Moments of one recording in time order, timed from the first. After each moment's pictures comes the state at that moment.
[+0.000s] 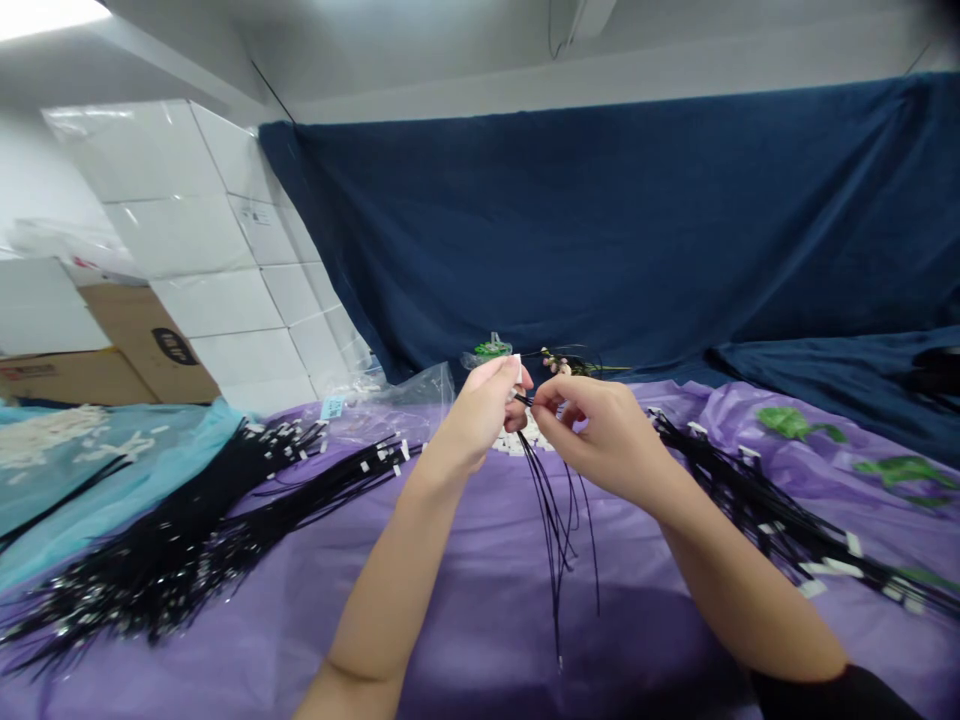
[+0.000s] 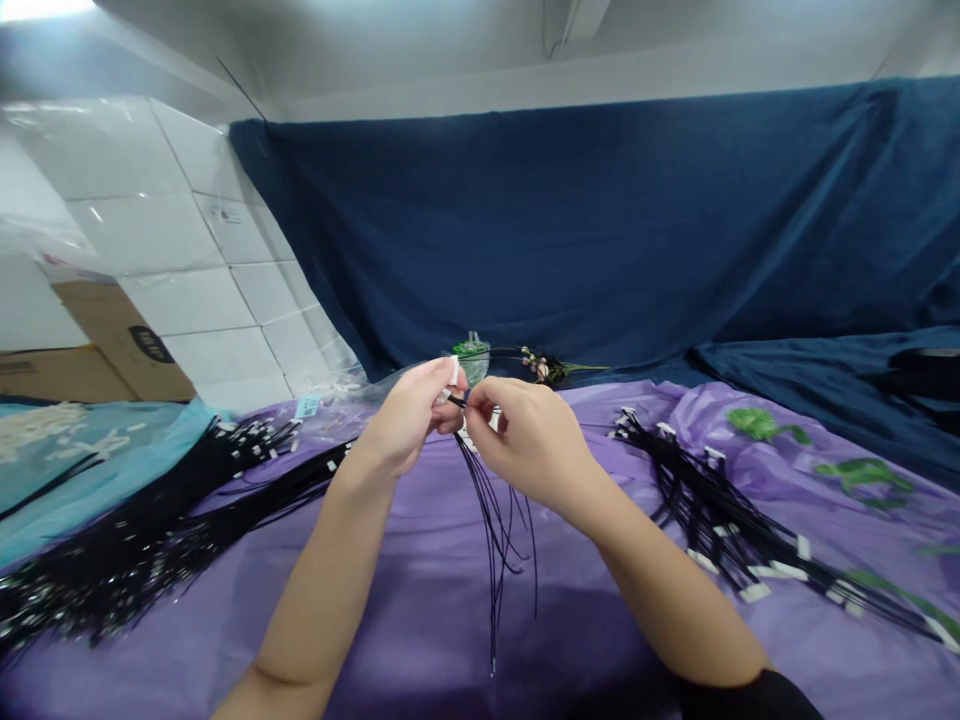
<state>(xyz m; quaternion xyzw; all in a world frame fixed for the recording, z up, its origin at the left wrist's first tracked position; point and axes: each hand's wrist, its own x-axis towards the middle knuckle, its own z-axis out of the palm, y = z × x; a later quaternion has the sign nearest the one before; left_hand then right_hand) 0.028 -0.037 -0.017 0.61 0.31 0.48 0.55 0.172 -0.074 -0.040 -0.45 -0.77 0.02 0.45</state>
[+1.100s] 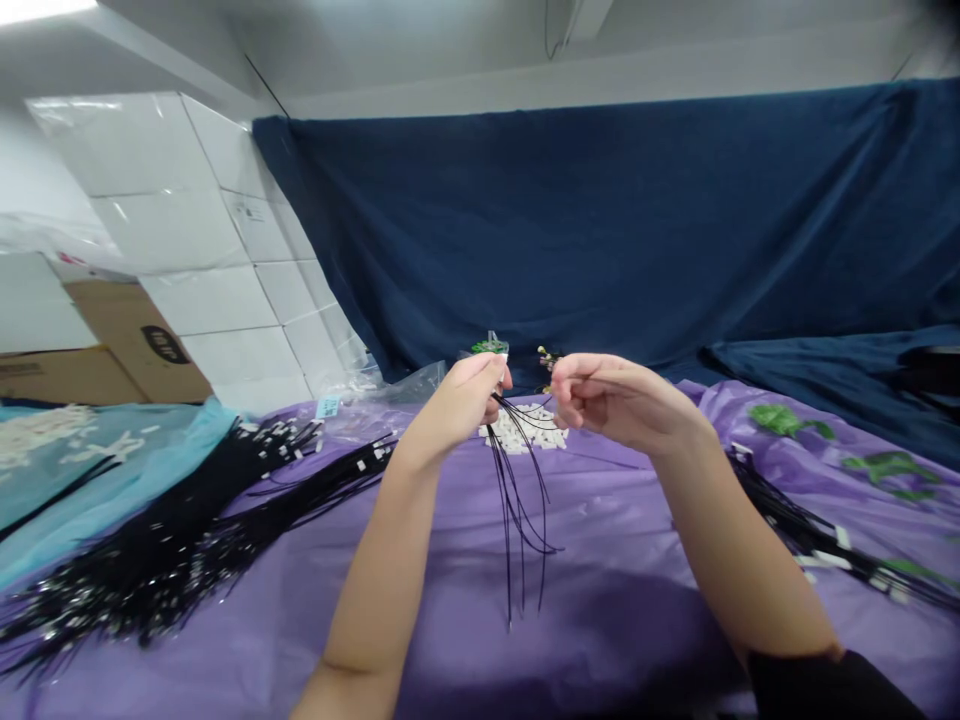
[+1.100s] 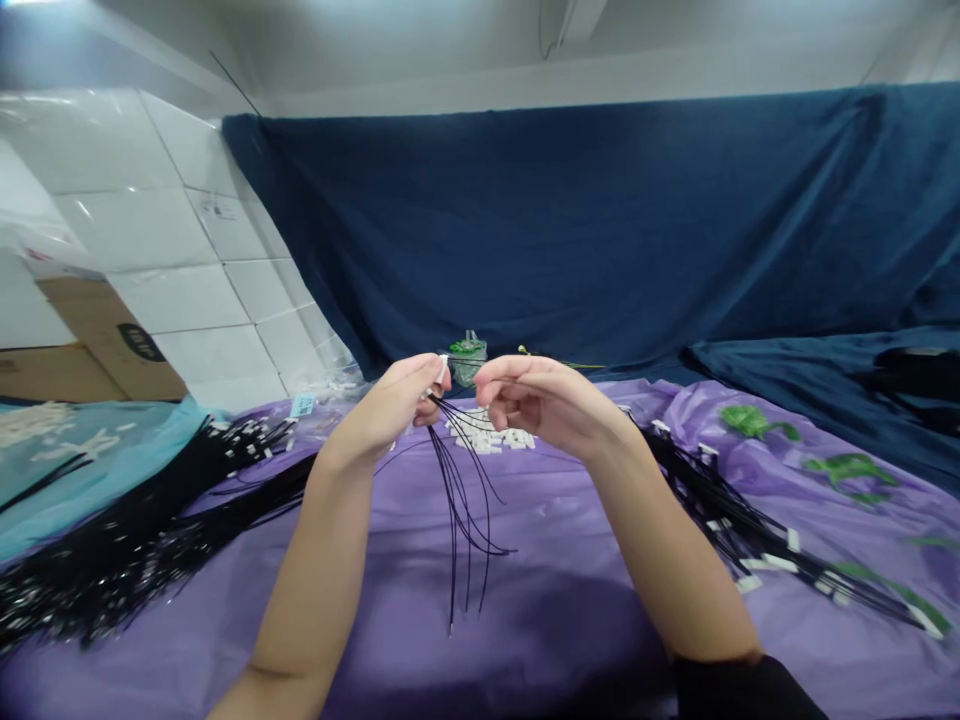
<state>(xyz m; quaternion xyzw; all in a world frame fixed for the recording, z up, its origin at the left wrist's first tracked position) 0.006 -0.029 -0.013 0.66 0.35 0.44 0.50 0.207 -0.049 -0.030 -0.20 -0.60 0.63 0.46</state>
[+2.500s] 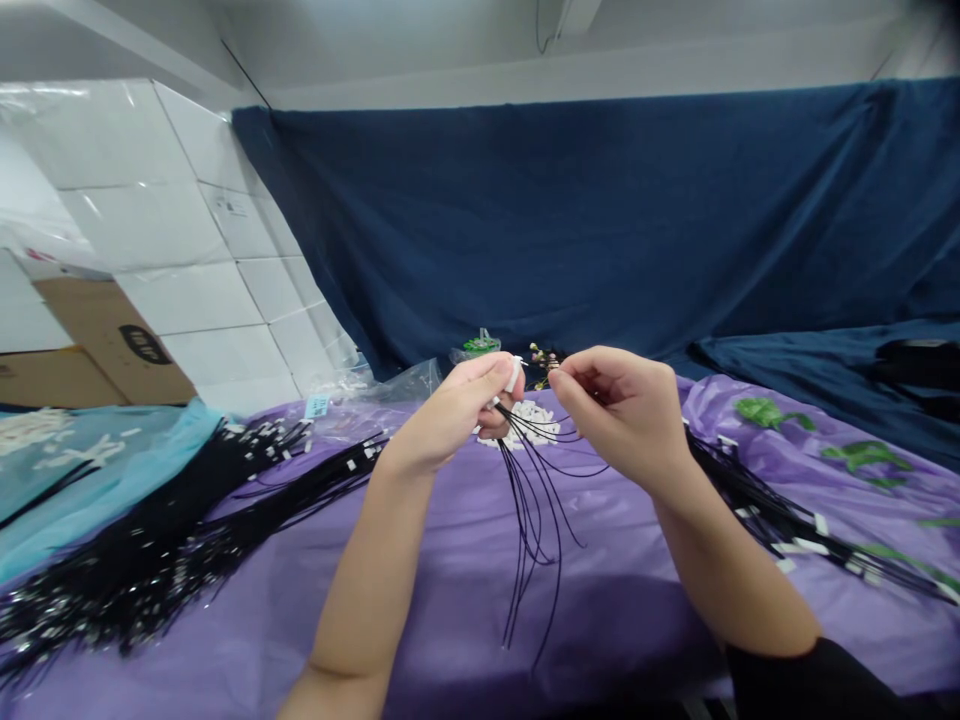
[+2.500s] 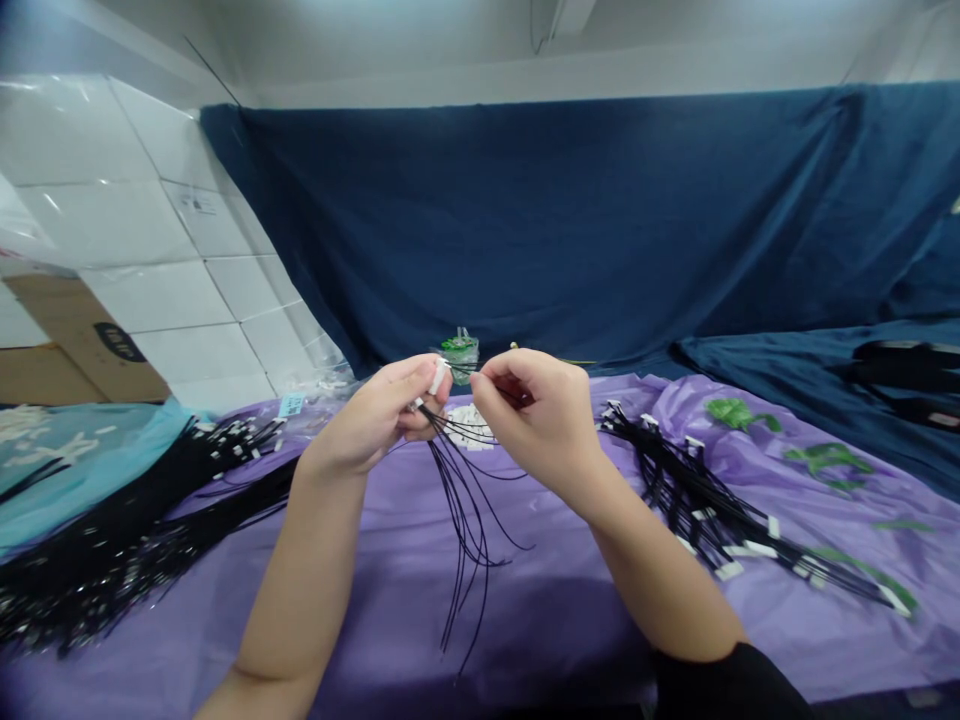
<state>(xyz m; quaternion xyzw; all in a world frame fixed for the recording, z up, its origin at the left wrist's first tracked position) 0.012 -0.048 -0.007 0.68 0.24 0.37 0.58 0.184 -0.086 -0.031 -0.41 -0.67 0.04 0.62</state>
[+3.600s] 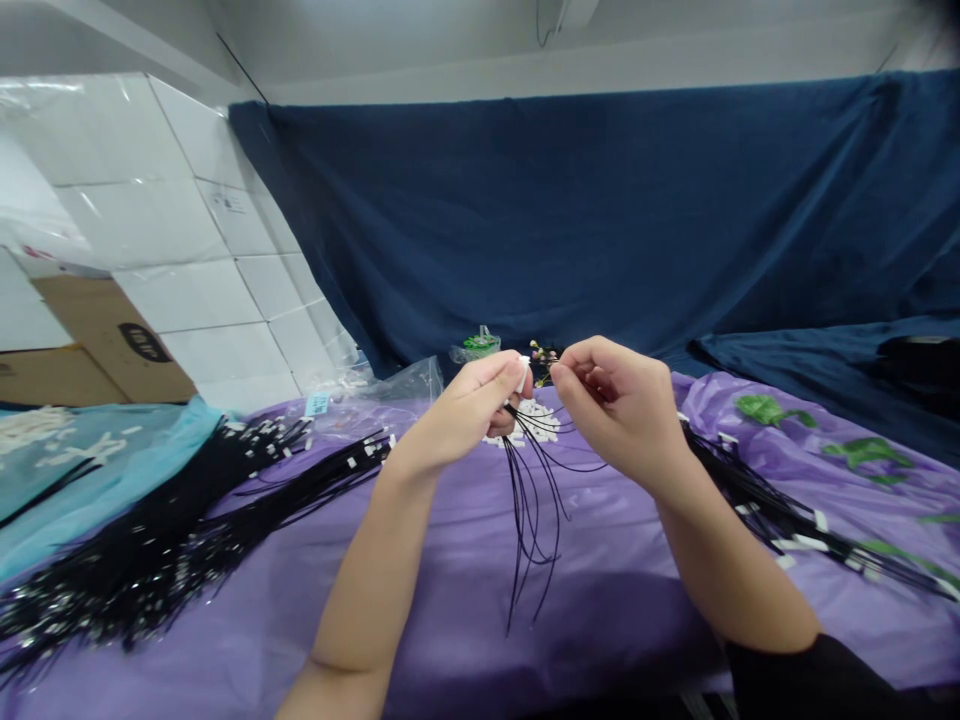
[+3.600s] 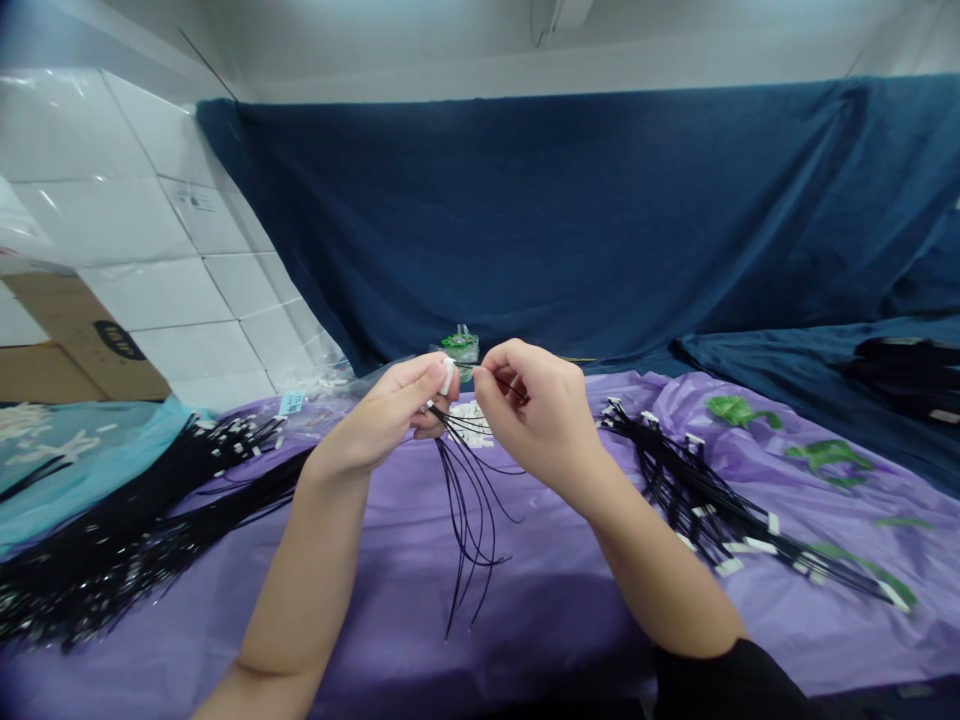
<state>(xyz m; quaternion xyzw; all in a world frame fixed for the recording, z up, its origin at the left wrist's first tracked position) 0.016 -0.044 -0.015 0.73 0.23 0.36 0.53 0.186 -0.080 -0.035 -0.38 -0.70 -0.04 0.60</state>
